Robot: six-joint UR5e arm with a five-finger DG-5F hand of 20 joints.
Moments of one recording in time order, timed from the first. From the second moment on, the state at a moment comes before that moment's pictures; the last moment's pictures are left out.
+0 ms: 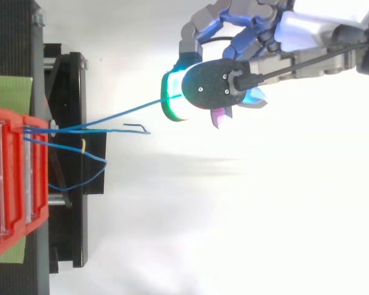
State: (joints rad) arm 0.09 -2.20 -1.17 -3.19 -1.30 0.07
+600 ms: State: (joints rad) arm 0.09 -2.20 -1.17 -3.19 -1.30 0.07
